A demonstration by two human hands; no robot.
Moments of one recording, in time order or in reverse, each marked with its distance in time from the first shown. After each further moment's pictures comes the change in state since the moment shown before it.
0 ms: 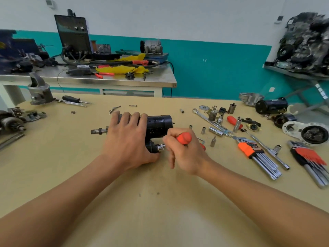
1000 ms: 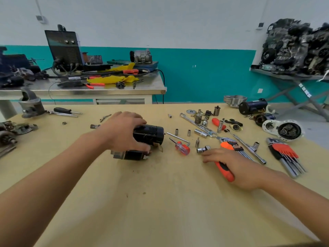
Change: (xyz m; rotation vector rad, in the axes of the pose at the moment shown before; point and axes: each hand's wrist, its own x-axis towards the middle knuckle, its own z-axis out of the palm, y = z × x) left_hand 0.045 -0.008 -0.043 -0.245 -0.371 0.192; right_hand -0.073 0.034 -0.153 -0.915 -0.452 0.147
